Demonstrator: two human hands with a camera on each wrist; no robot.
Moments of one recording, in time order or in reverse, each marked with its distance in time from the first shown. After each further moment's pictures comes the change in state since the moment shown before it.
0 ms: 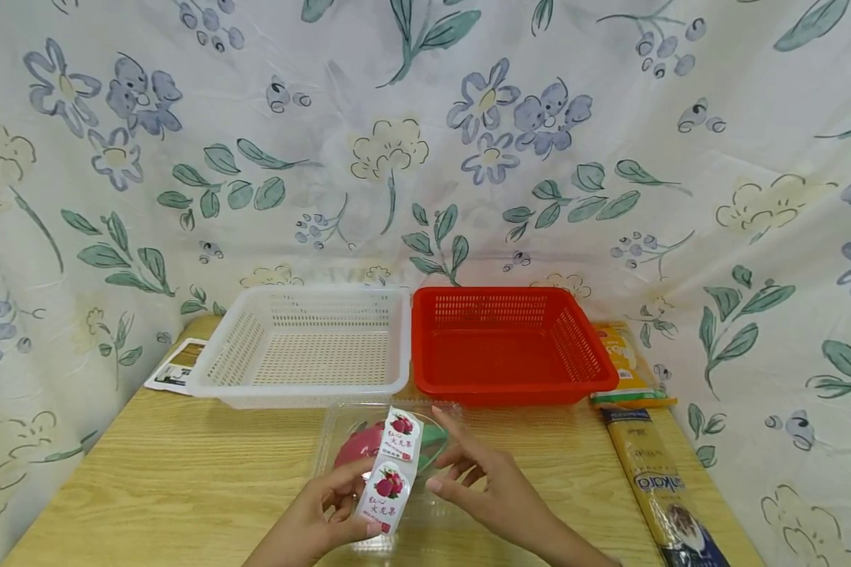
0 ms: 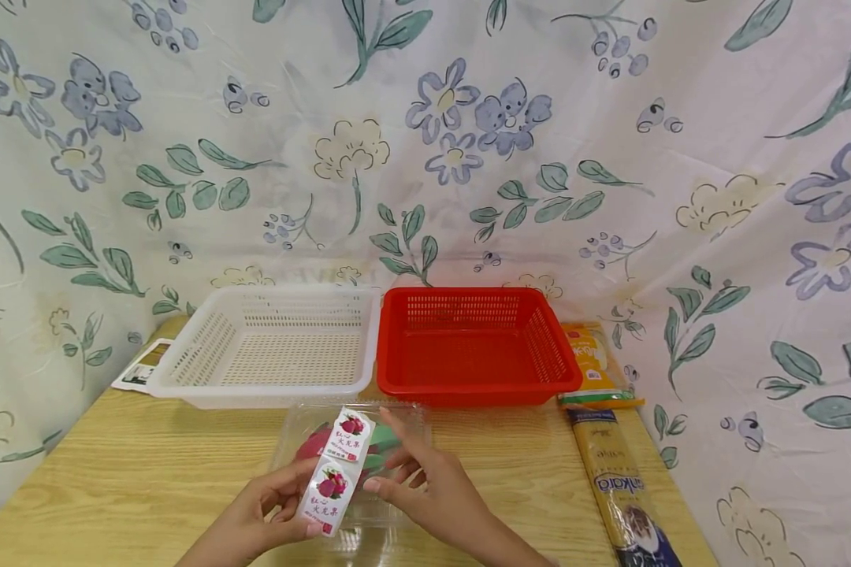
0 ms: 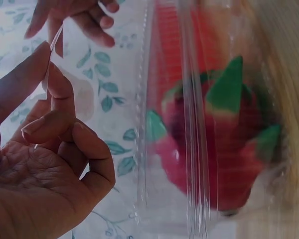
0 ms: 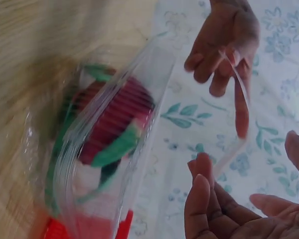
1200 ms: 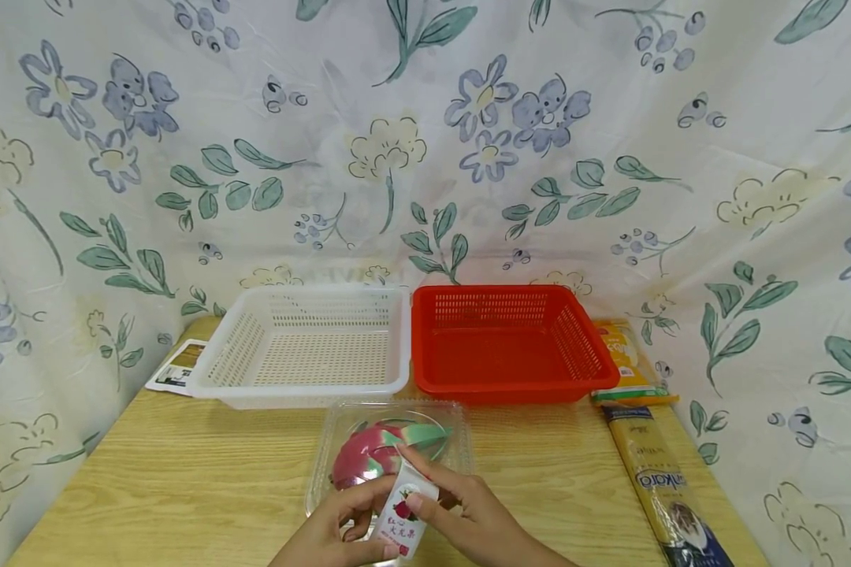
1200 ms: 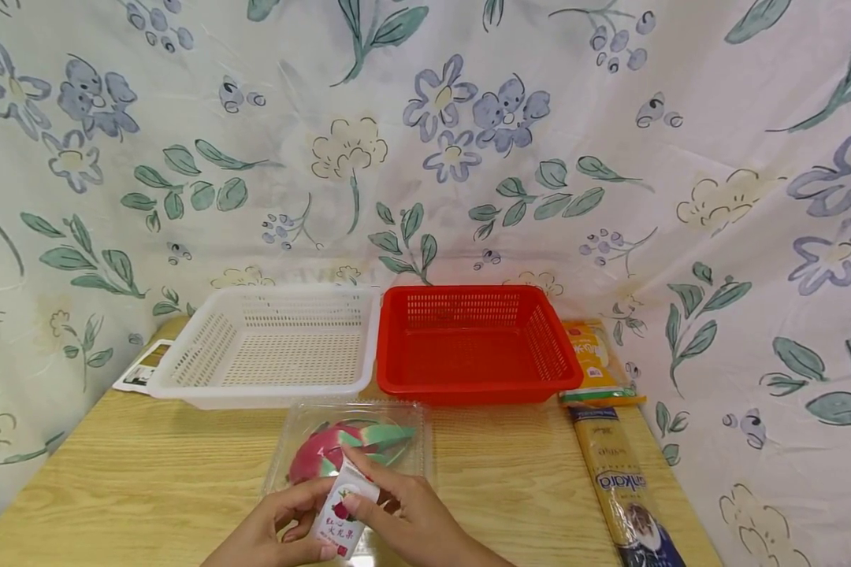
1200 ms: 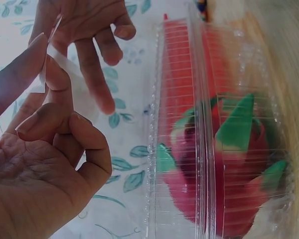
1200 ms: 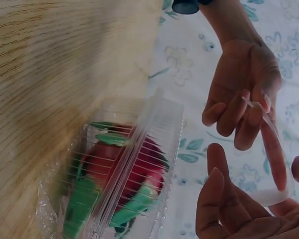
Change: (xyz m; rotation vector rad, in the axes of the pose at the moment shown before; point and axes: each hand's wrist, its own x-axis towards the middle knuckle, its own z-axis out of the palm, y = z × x) left_hand 0.003 0.005 0.019 -0.075 -0.131 0.102; right_hand -0.005 0.001 0.027 0.219 -0.164 0.024
